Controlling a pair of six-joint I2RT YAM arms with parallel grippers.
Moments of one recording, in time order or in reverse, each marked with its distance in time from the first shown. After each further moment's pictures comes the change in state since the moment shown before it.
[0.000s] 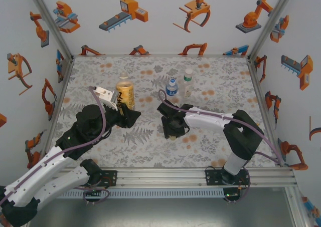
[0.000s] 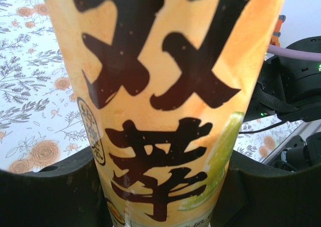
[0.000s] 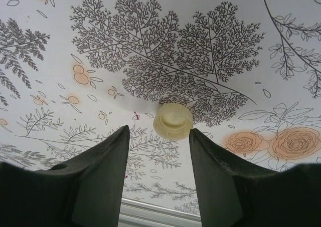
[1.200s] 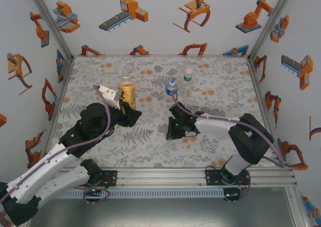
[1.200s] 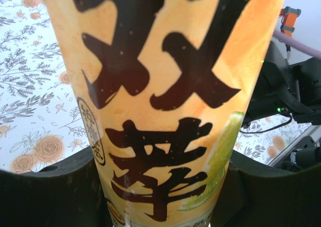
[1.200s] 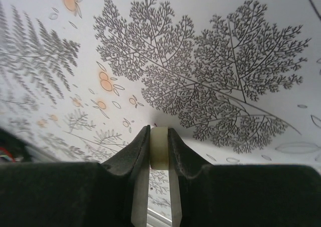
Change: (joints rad) left arm 0.000 0.048 0.000 0.001 -0.021 0.001; right arm -0.120 -0.113 -0.306 0.439 -0.260 0.129
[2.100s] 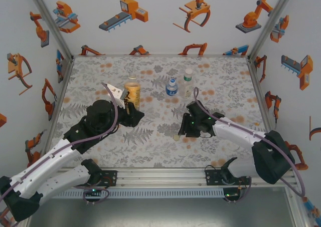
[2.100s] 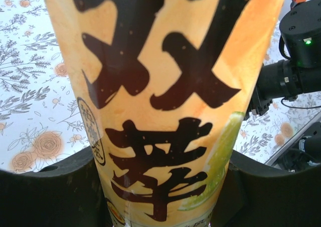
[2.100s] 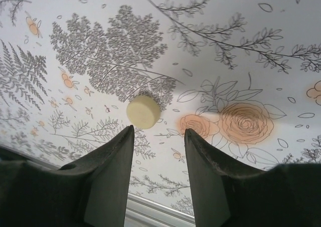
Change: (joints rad) left arm 0.000 0.068 0.027 -0.026 0.034 0.033; right arm -0.109 -0.254 -0.046 -0.225 0.129 -0.031
